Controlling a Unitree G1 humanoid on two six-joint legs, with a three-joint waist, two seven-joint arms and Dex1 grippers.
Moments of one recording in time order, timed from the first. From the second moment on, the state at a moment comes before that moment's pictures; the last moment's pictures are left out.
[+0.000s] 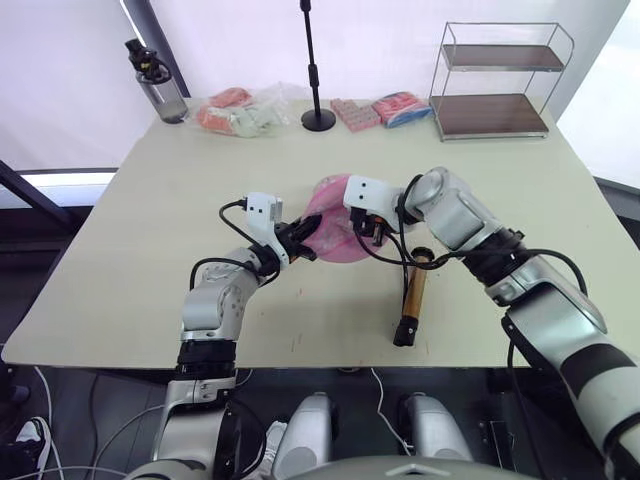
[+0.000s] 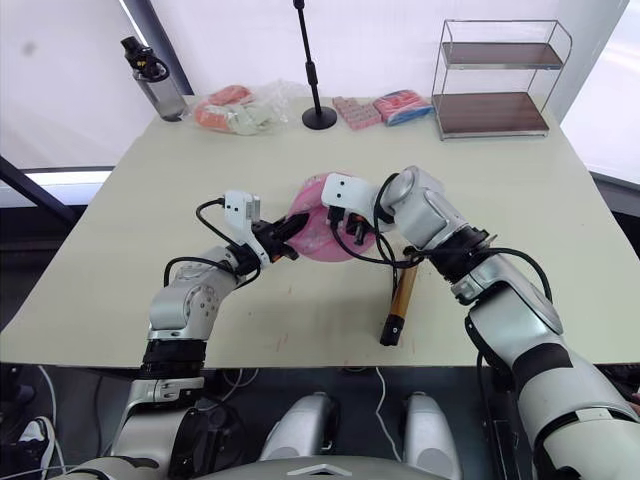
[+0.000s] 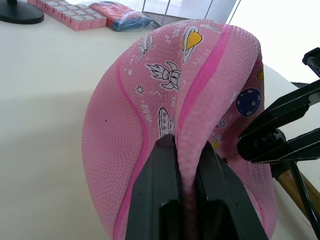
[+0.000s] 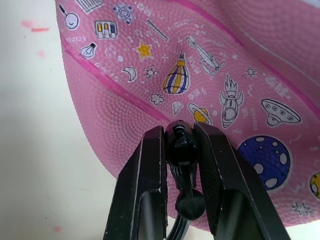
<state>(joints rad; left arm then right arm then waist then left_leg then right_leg) -0.43 0.27 0.12 0.08 -0.39 0.56 -0.58 -1.09 -0.29 0.61 0.45 -0.19 0.66 1.01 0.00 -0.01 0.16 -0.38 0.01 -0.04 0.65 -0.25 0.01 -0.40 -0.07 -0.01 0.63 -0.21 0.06</state>
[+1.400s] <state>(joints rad) -0.41 0.26 0.15 0.10 -0.40 0.60 -0.53 -1.19 -0.01 0.61 1.02 -0.38 0.36 0.86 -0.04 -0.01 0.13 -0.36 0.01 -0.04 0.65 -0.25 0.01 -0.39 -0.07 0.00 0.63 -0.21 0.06</state>
